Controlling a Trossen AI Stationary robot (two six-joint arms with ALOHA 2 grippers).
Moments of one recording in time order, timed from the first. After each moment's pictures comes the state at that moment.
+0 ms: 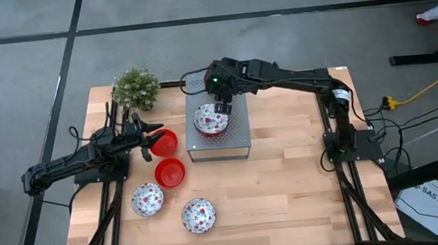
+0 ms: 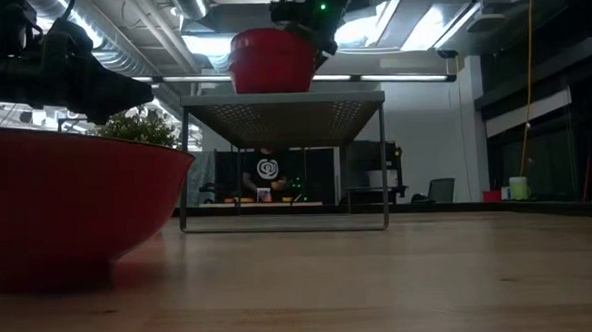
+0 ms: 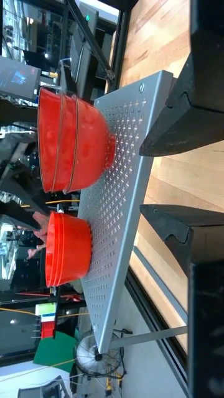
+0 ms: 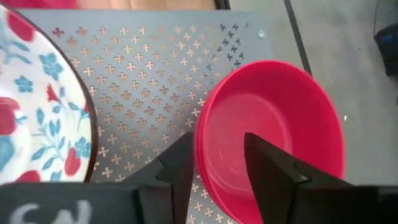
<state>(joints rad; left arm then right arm) 0.30 0.02 0.01 0.03 -0.03 -0.08 -0.27 1.94 2.05 -1.01 0.33 -0.22</state>
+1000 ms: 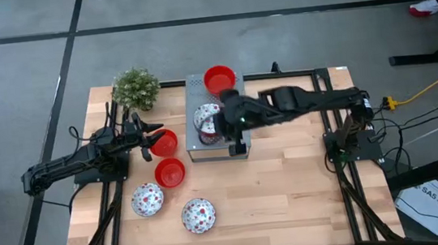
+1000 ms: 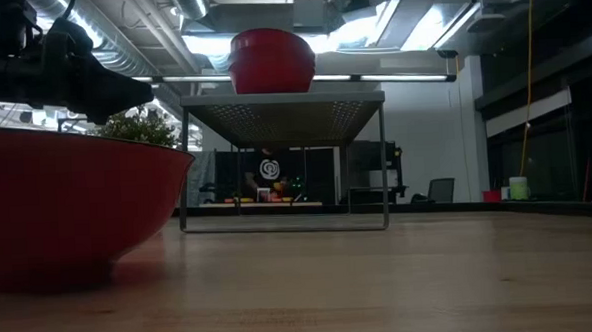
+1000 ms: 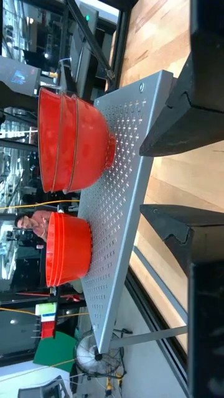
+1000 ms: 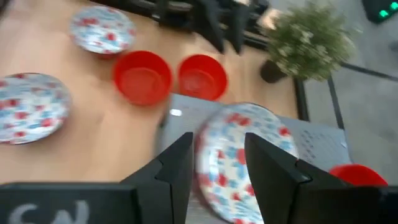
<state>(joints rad) 0.30 0.02 0.01 0.03 -0.03 -0.08 0.10 1.76 2.05 -0.98 0.26 -0.22</state>
